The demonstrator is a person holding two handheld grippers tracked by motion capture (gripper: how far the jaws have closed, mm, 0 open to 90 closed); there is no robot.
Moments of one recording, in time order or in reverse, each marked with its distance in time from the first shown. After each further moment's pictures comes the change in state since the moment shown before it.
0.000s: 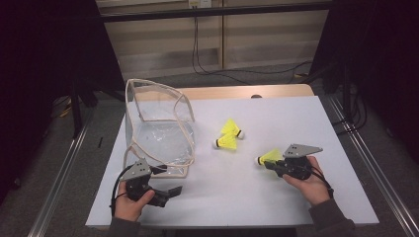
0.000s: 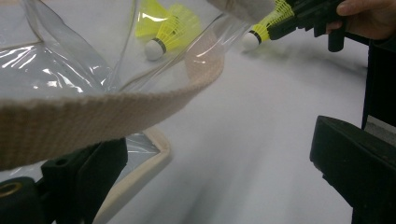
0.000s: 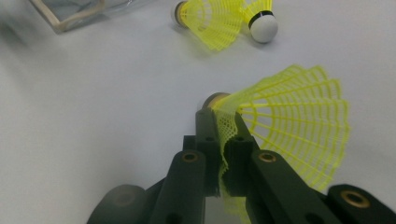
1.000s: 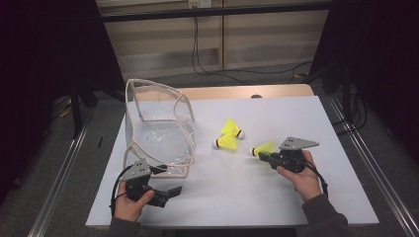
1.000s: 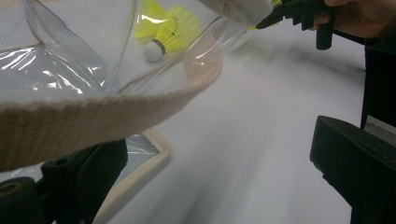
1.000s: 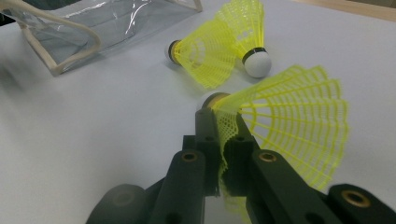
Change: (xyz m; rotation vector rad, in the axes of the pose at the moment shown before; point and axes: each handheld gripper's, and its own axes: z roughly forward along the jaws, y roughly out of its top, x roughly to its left) left arm 0.000 0.000 -0.001 -0.006 0.000 0.000; right arm -0.002 0.015 0.014 -0.083 -0.015 0.044
